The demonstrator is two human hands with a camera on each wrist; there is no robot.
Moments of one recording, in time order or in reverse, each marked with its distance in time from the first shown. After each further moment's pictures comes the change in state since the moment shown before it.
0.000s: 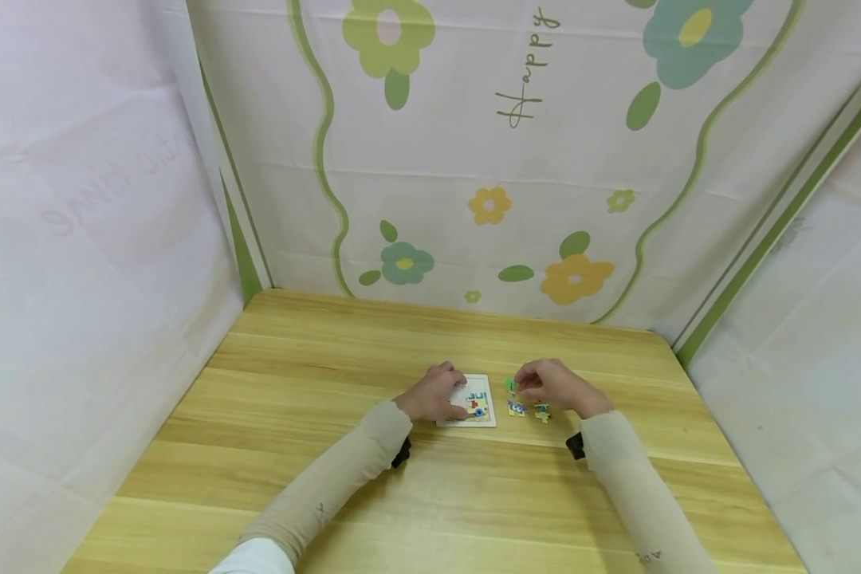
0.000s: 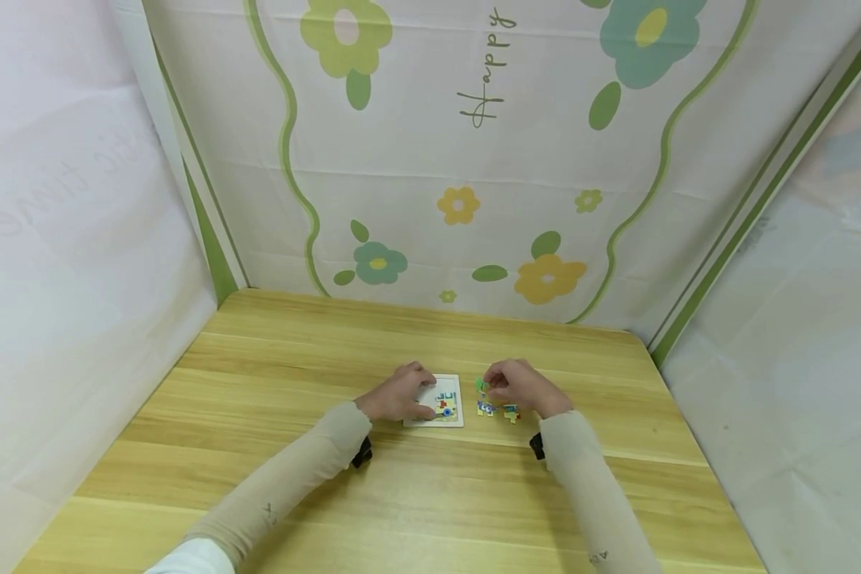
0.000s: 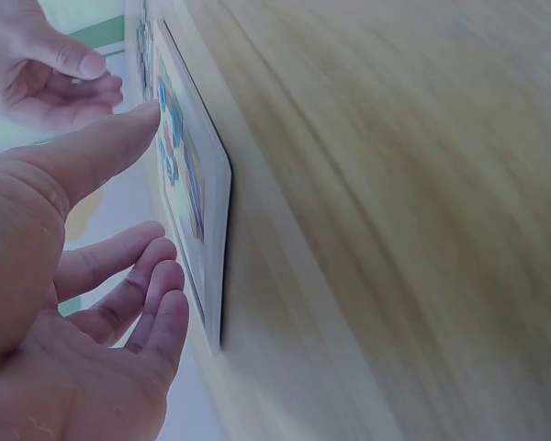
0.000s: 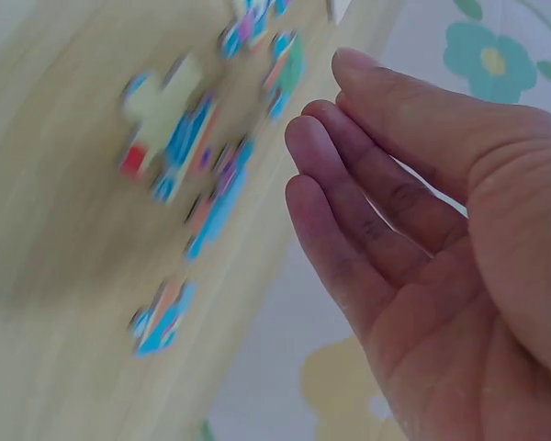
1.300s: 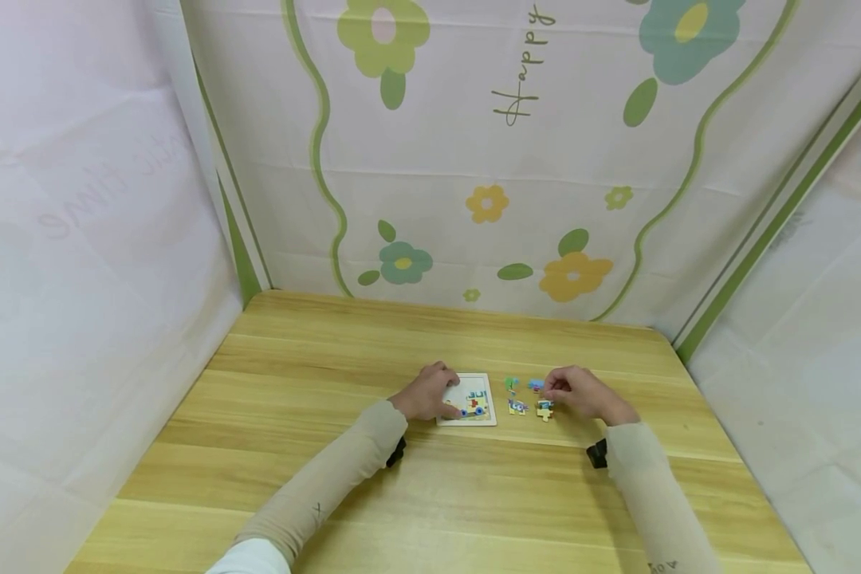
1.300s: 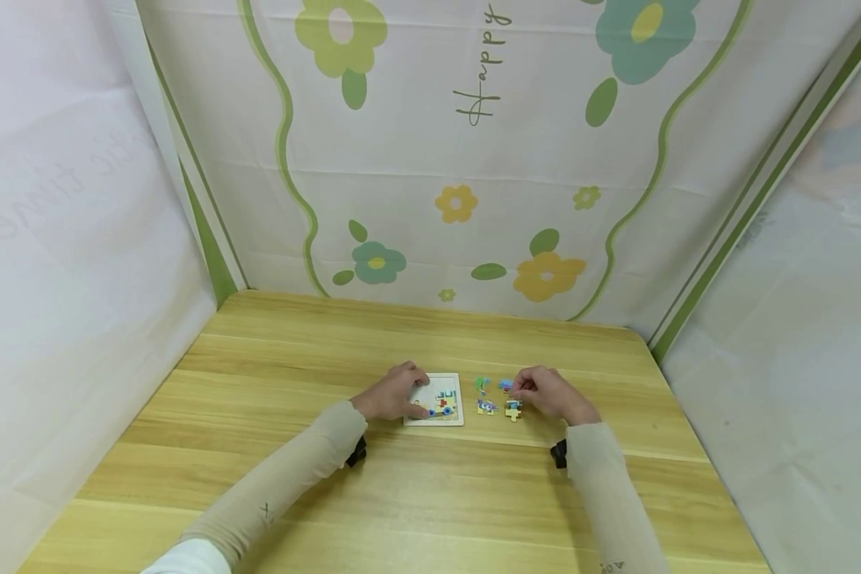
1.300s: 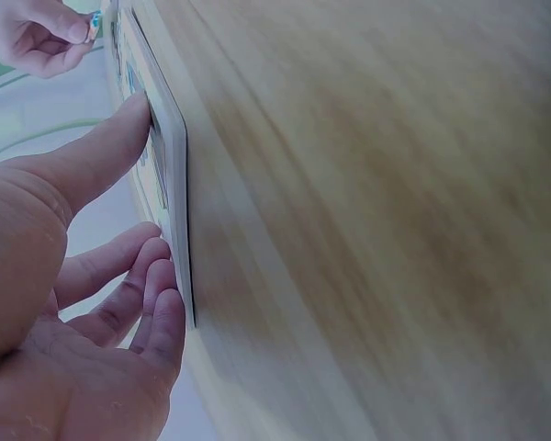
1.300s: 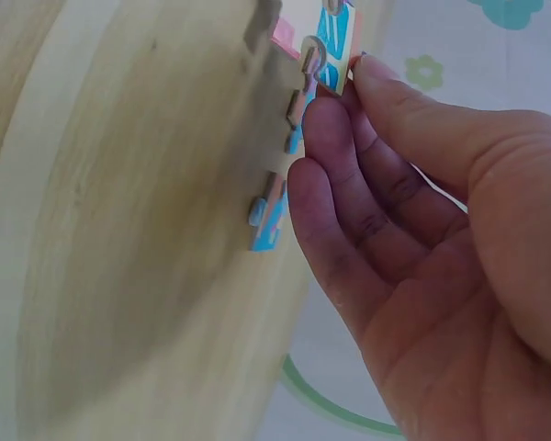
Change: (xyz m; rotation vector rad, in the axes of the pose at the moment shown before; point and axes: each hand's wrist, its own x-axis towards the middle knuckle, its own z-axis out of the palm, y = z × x) left_hand -0.005 -0.007 -0.001 -0.033 0.001 -0.026; right_hand -0.033 0.048 -0.001 0.097 0.069 0.033
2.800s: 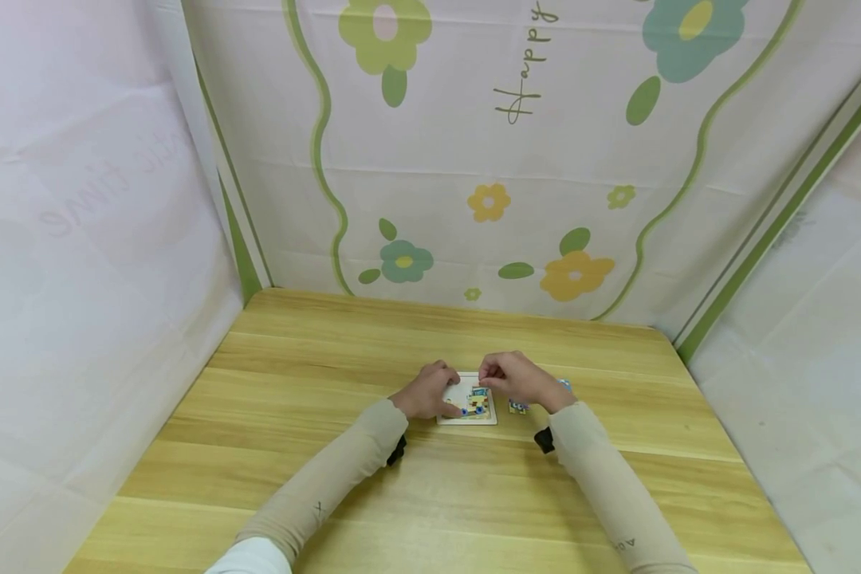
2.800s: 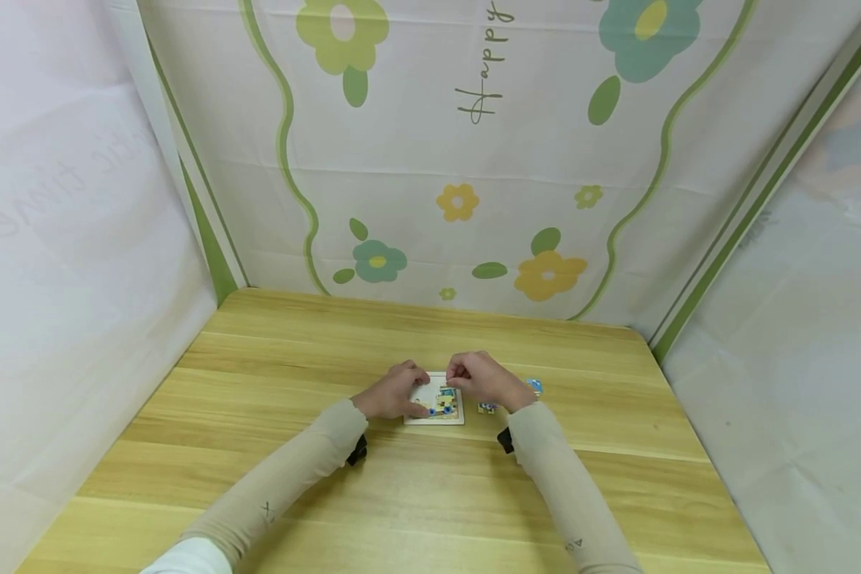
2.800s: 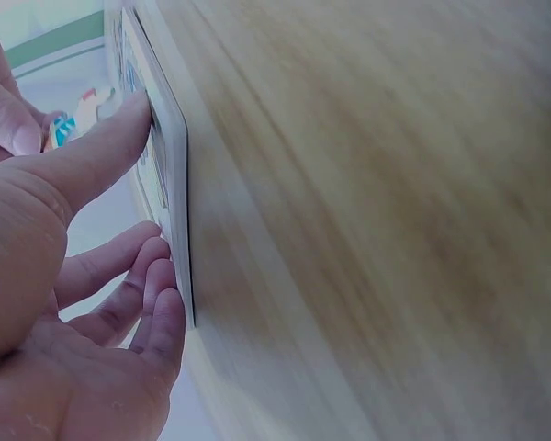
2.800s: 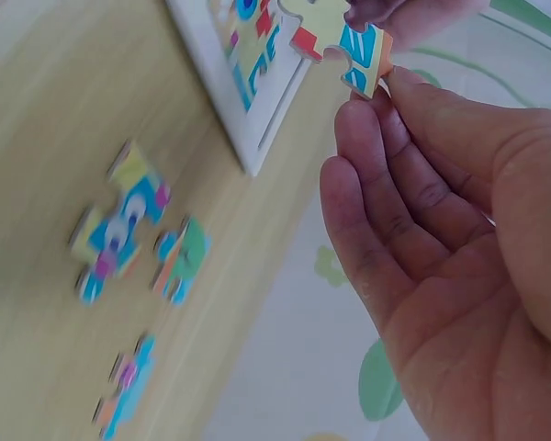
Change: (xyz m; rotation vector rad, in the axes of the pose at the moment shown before) left_hand 0.003 -0.004 0.000 0.009 0.005 0.015; right_hand 0.060 -0.096 0.034 -0.006 -0.090 -0.158
